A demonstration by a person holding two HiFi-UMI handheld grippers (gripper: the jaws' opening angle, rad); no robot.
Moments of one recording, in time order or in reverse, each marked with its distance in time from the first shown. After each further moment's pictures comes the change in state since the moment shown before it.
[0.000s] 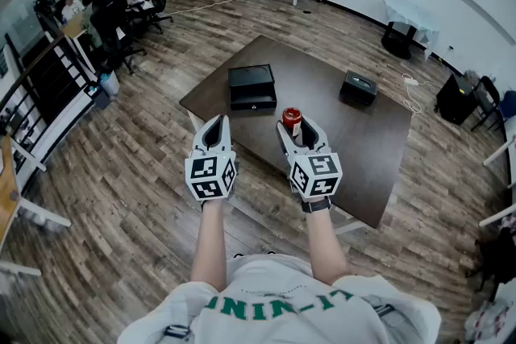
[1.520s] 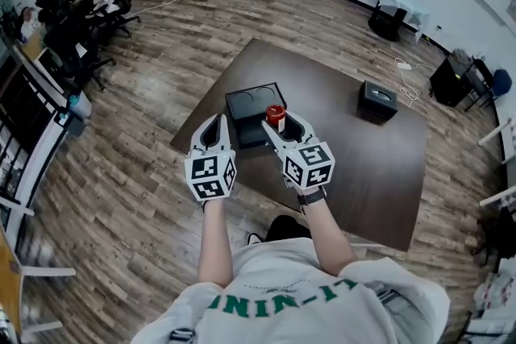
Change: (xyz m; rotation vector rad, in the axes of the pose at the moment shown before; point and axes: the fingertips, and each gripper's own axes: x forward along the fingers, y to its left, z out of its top) left arm 0.289 0.198 -0.070 -0.013 0.104 -0.122; right arm 0.348 -0.032 -0.084 0.065 0.110 -0.007
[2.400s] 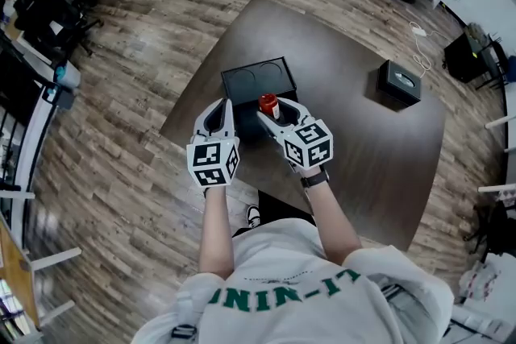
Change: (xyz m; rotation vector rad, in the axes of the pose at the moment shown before) left arm 0.146 0.034 -0.100 -0.051 0.179 -0.039; right arm 0.136 -0.079 -0.119 0.057 0.303 0.137
